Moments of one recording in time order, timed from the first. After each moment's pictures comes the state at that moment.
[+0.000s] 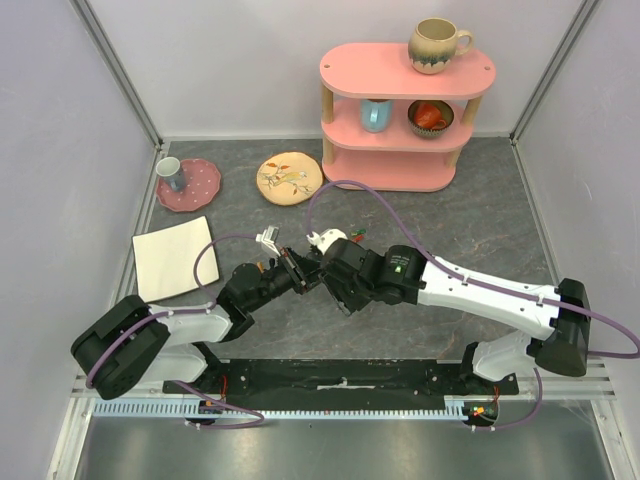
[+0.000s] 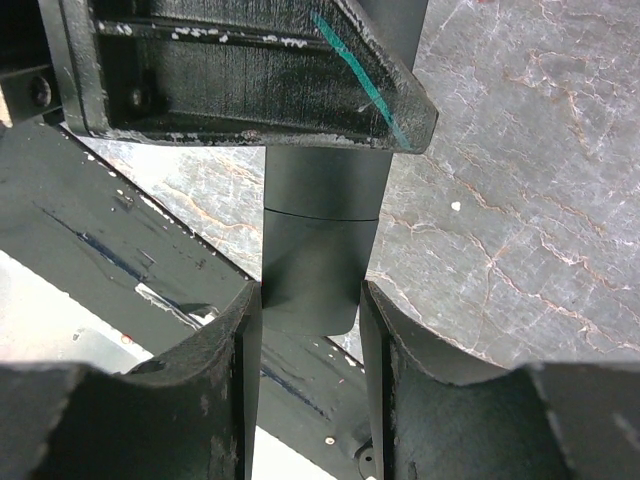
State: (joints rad) left arm -0.78 1.26 0.24 1.04 0.20 -1.34; right arm 1.16 1.41 1.28 -0.91 0.21 0.41
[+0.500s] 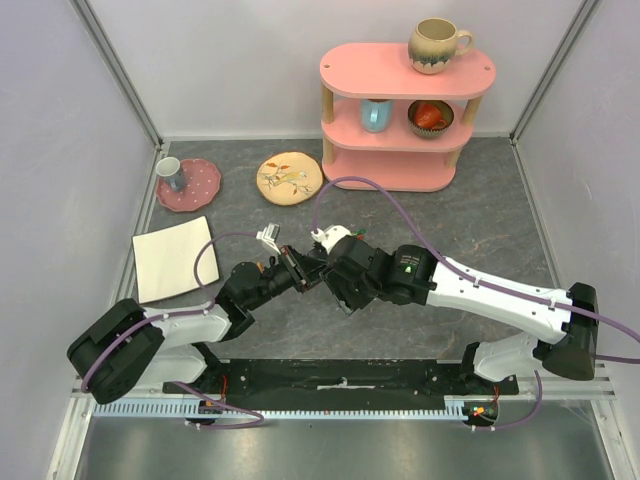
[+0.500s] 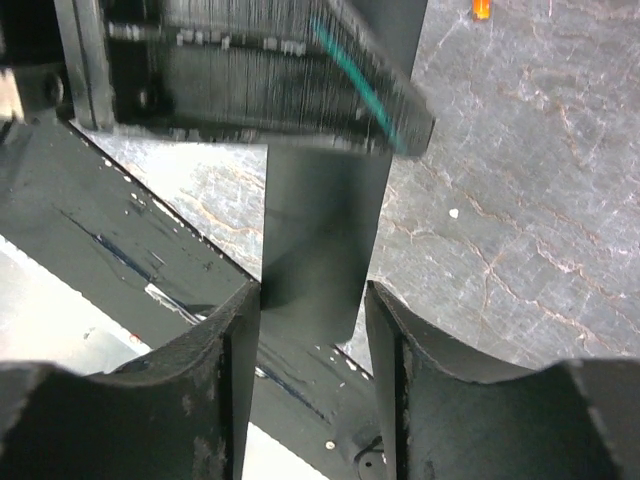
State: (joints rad) left arm -0.78 1.23 0.26 1.02 0.20 -1.33; right arm 1.15 1.37 1.27 -0.90 0.20 0.40
